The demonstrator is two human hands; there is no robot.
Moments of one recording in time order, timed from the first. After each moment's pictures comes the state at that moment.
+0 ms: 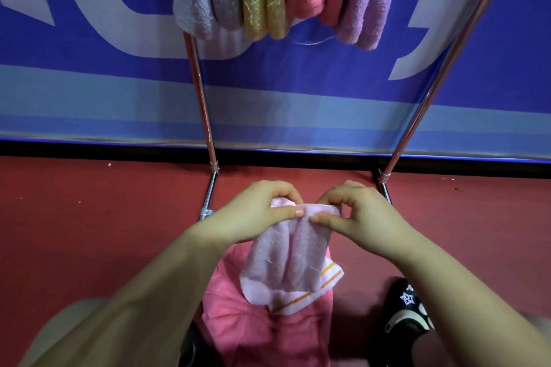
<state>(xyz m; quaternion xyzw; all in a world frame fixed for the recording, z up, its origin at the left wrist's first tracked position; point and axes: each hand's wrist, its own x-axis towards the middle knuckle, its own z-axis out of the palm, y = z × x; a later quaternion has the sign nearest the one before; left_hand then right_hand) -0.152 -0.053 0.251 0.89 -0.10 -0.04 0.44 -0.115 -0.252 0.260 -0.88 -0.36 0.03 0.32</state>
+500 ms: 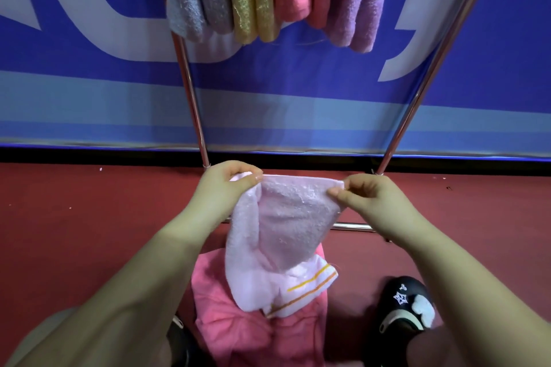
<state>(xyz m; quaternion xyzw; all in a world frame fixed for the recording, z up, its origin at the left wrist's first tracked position) -0.141 -0.035 0.248 0.80 0.13 0.07 0.58 -0.100 -0.271 0.263 -0.85 -0.16 0.11 0.48</state>
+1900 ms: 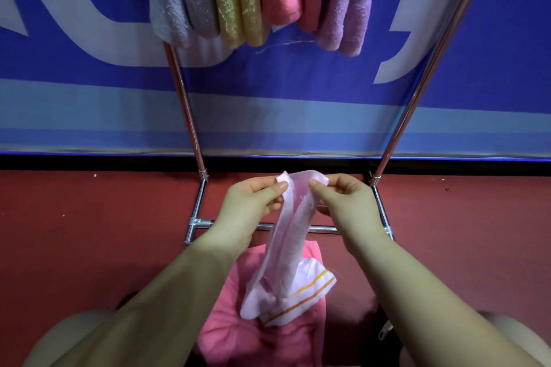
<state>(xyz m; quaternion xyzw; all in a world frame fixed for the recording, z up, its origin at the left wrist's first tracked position) -0.129 -0.087 0.240 0.61 0.18 0.01 0.77 -0.096 -0.229 0.240 -0.72 0.06 0.06 0.69</state>
